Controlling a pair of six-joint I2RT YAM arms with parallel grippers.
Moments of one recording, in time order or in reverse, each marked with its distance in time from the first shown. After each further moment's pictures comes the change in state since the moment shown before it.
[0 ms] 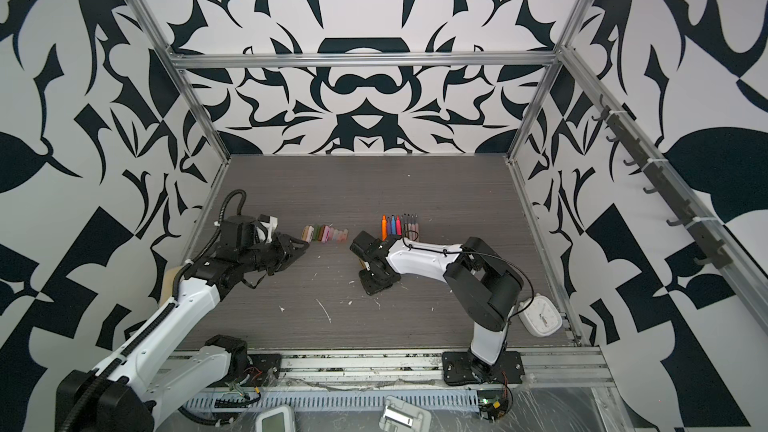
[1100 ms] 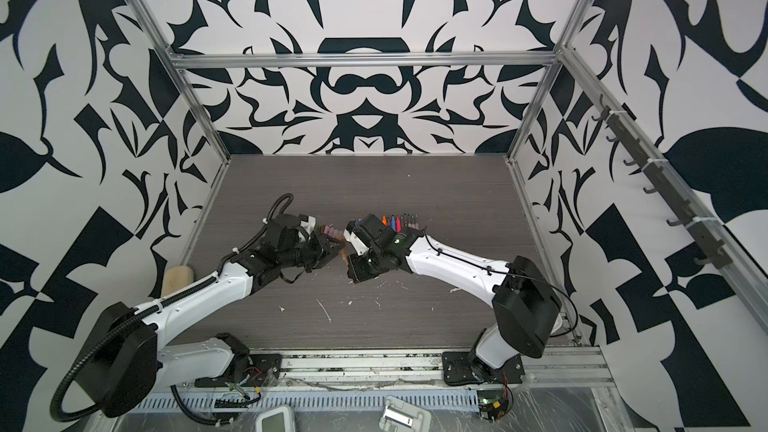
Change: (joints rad) left arm -0.282 0.241 0.011 0.330 -0.115 -0.237; right arm -0.003 -0.227 0.044 0.091 -0.257 0.084
